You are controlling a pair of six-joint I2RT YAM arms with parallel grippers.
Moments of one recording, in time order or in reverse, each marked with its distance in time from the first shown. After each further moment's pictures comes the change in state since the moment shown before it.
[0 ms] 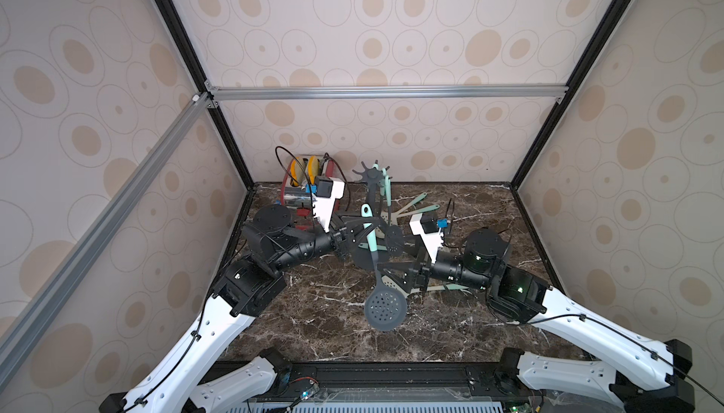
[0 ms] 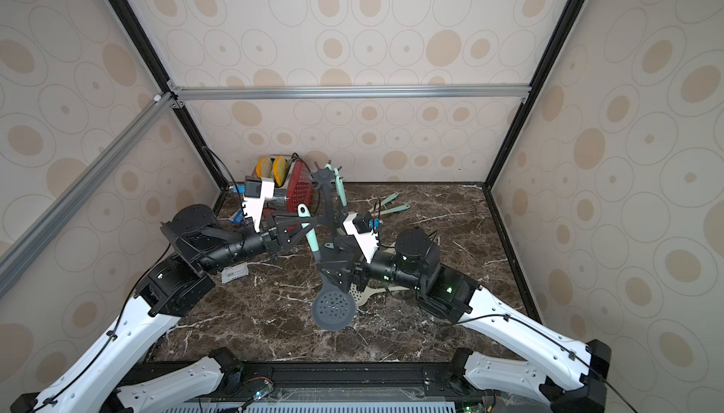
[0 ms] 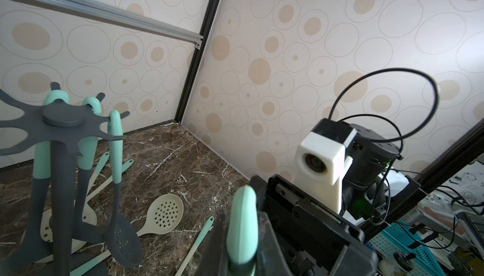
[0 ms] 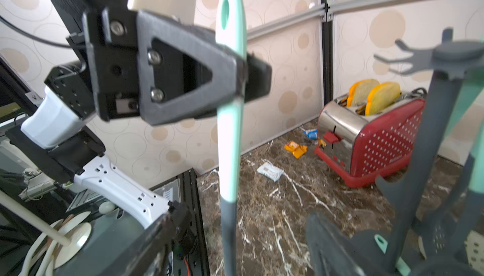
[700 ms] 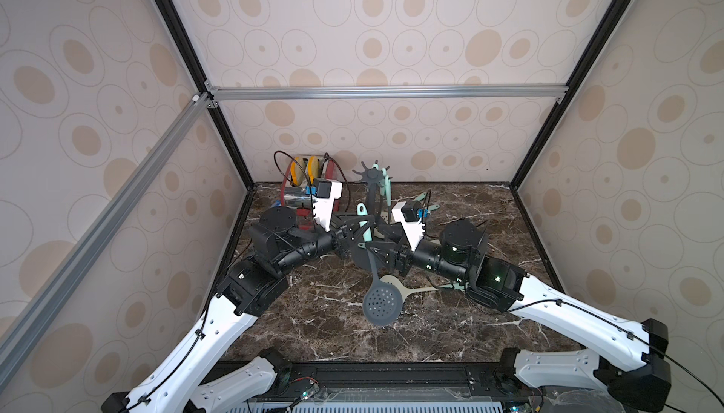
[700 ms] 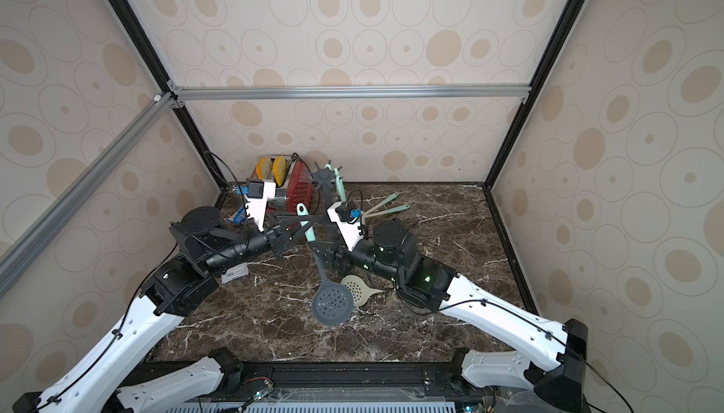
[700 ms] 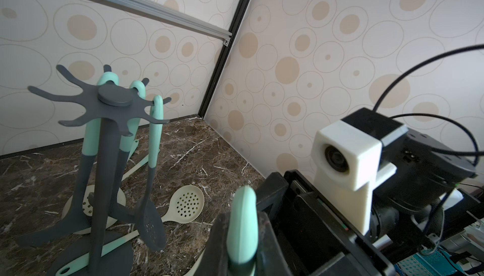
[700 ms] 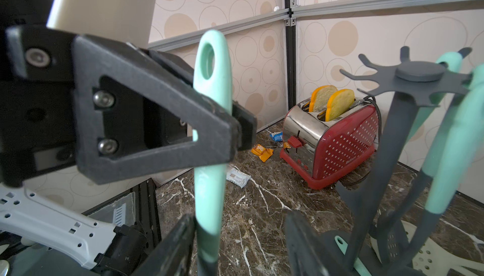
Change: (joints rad) left arm 0.001 -0.003 -0.037 -0.016 -0.097 -0.005; right arm 0.041 0.132 0.092 -0.021 0.200 -0.088
